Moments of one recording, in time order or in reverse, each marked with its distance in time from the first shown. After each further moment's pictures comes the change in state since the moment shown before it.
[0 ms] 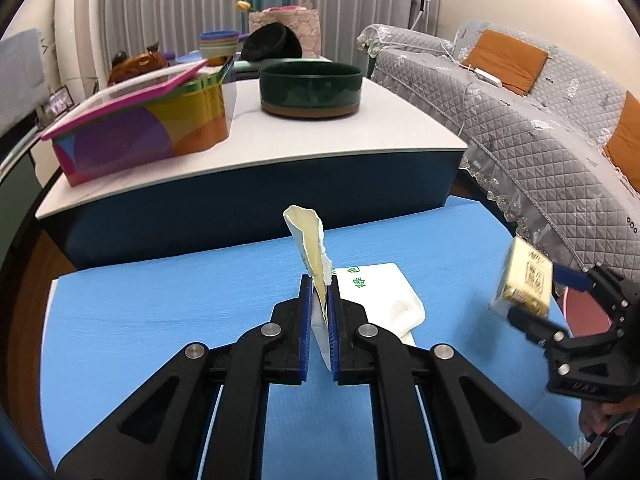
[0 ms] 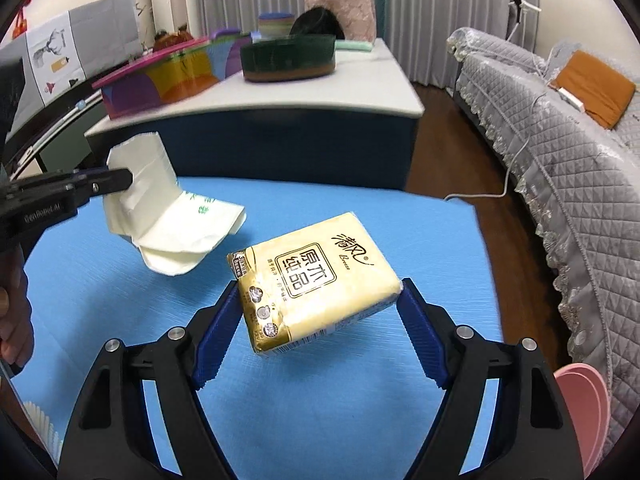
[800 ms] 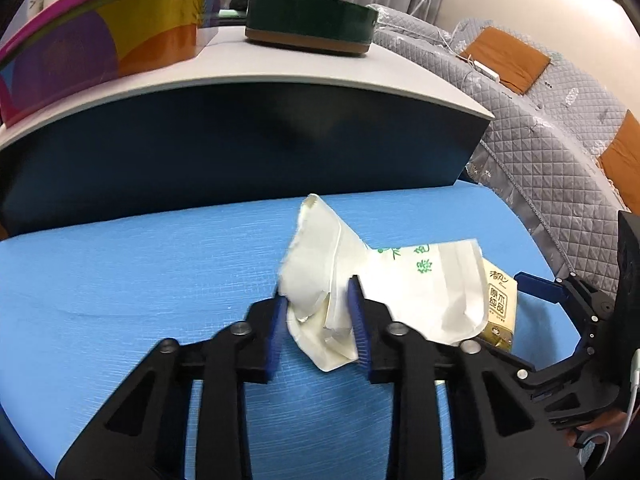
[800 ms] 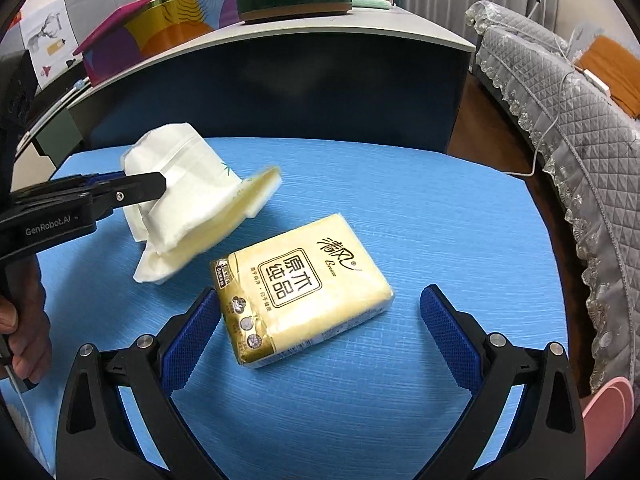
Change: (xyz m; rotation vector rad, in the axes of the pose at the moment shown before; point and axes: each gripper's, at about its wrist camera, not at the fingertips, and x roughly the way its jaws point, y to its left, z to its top) left arm 0.083 0.008 -0.018 -0.081 0.072 -0.123; right arm 0.082 0.008 -0.007 -0.018 0.109 0.041
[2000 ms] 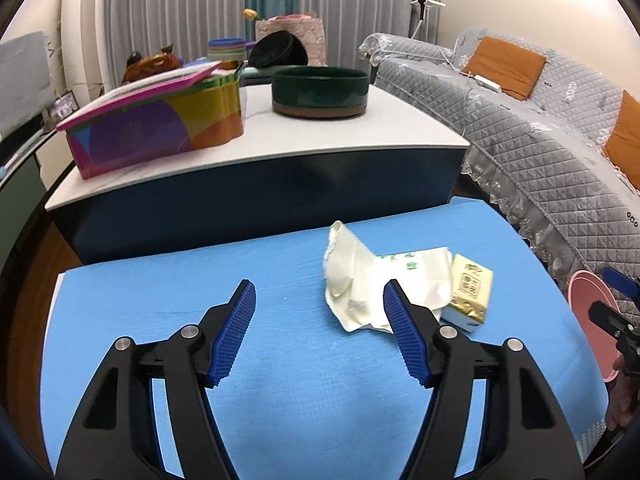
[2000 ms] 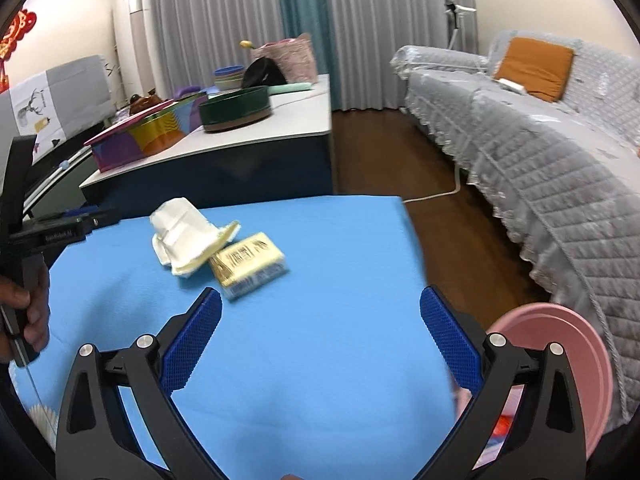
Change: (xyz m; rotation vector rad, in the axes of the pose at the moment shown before) left arm -0.084 -0.006 -0.007 0.078 -0.109 0.131; right arm -0.138 -0.045 -0.061 0.173 -0.261 -0.080
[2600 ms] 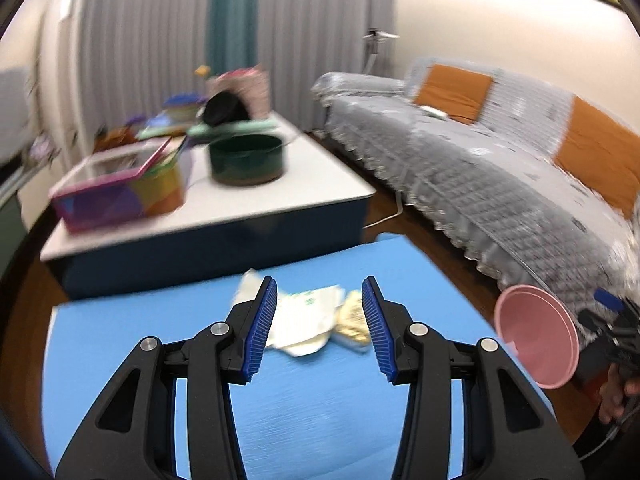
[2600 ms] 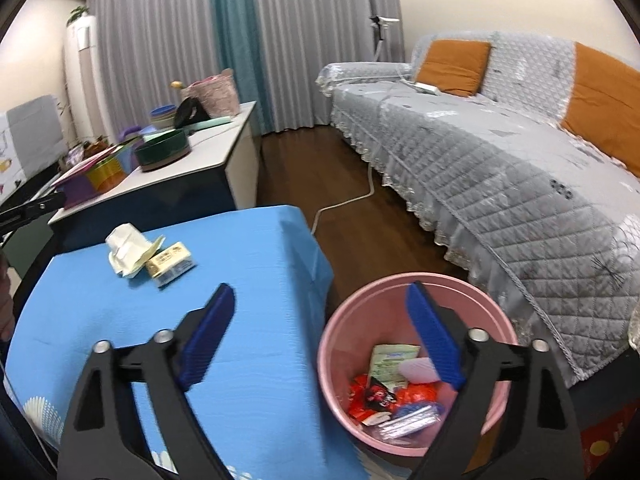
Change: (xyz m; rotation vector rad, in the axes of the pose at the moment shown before) left arm -0.075 -0.064 0.012 0.039 -0.127 -0.101; right arm -0.116 -0.091 -0.036 0.112 -0.083 -0.190
